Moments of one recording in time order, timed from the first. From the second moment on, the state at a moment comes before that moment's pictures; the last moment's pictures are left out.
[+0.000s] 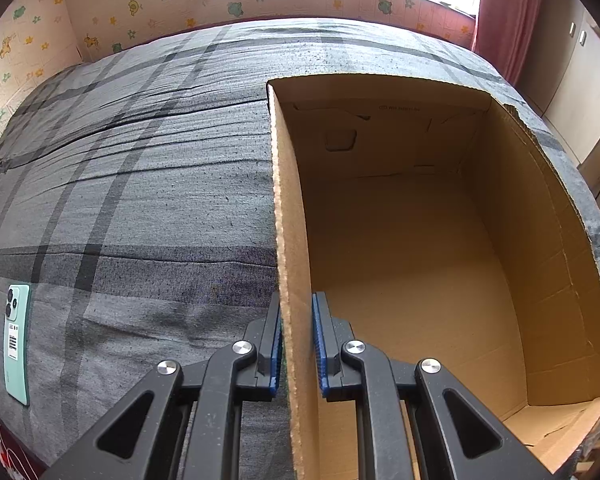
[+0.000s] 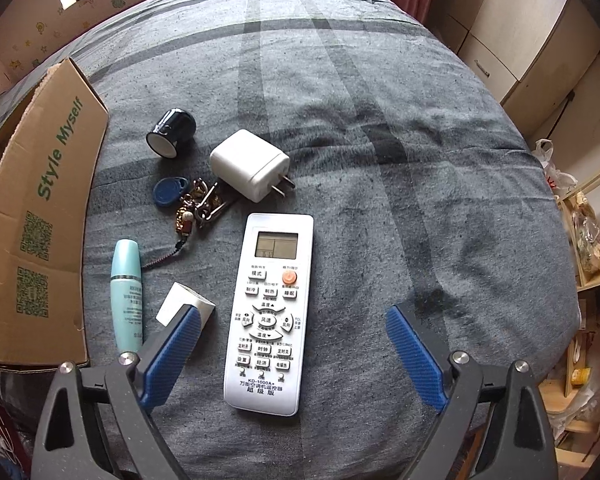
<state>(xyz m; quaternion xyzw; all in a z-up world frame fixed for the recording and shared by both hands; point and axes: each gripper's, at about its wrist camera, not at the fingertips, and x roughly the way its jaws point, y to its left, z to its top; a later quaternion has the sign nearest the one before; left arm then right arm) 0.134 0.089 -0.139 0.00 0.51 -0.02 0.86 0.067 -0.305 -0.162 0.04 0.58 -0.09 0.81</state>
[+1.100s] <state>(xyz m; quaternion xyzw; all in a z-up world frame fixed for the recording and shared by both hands) 0.136 0.087 -0.141 0.01 0.51 -0.02 0.86 0.075 -0.288 -0.201 0.05 0.59 -0.07 0.80</state>
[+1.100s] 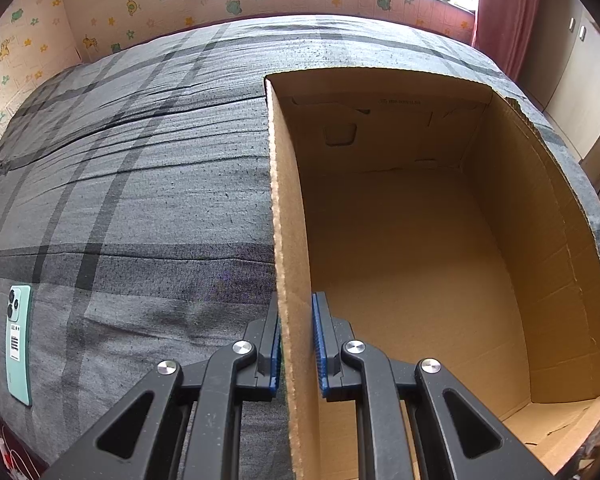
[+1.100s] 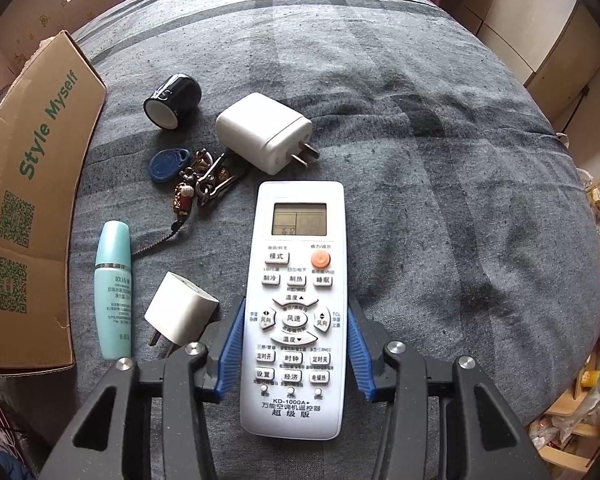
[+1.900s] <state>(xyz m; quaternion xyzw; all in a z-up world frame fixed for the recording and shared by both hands) 0.136 0.087 -0.142 0.00 0.52 -0.02 0.86 0.067 -0.273 -0.120 0.04 0.55 -0.06 0.83</state>
